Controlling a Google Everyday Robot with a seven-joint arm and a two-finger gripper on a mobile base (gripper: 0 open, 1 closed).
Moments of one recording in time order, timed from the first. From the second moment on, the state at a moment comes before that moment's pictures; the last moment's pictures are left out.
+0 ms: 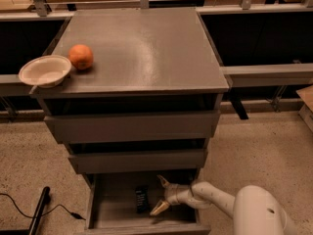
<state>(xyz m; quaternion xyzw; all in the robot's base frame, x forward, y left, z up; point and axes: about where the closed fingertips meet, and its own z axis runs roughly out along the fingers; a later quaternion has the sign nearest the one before) 0.574 0.004 0.175 -0.56 0.65 0.29 0.42</state>
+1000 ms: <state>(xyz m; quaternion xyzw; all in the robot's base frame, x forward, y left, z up) 0.587 0.046 0.143 -0.59 0.63 0.31 0.40</state>
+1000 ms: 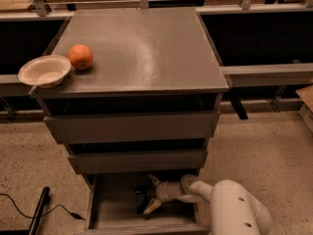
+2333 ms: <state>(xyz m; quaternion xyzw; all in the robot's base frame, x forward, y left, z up) 0.578 0.069 0.116 -0.59 0.64 0.34 0.35</state>
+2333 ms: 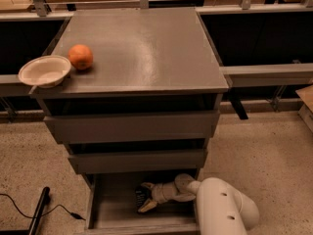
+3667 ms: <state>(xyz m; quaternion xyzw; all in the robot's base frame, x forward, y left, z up) 0.568 0.081 0.108 -0.60 0.63 0.36 0.33</state>
